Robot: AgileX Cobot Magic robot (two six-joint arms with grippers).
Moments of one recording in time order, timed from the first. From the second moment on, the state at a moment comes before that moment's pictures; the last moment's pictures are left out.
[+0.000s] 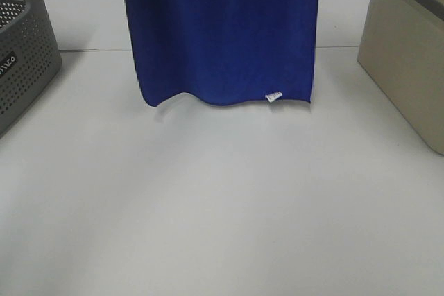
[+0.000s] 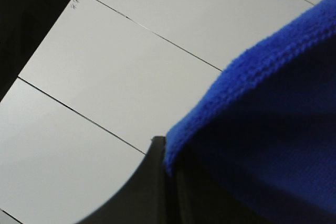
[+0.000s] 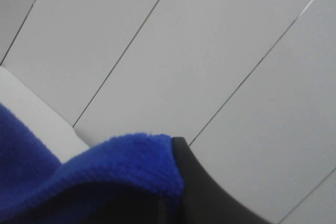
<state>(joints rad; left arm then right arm) -0.38 1.73 -1.85 0.49 -0.13 0.55 0.45 1.77 -2.05 -0.36 0.29 -0.26</state>
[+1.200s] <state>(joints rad) -0.23 2.23 -2.41 0.41 0.06 0.29 0.37 2.09 -2.23 -0.23 0.28 -0.18</state>
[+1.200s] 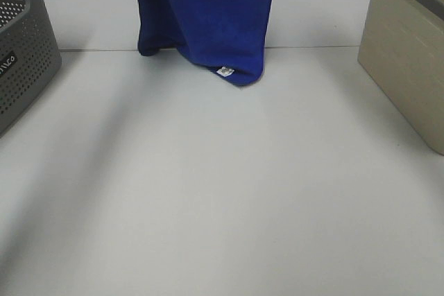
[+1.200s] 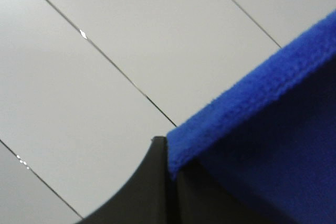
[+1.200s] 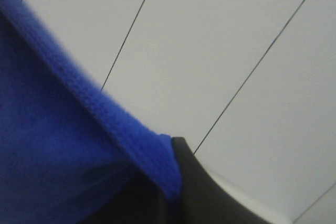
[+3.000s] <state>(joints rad) -0.30 1.46 -1.79 0.04 1.21 0.30 0.38 1.55 -1.85 0.31 1.21 -0.13</state>
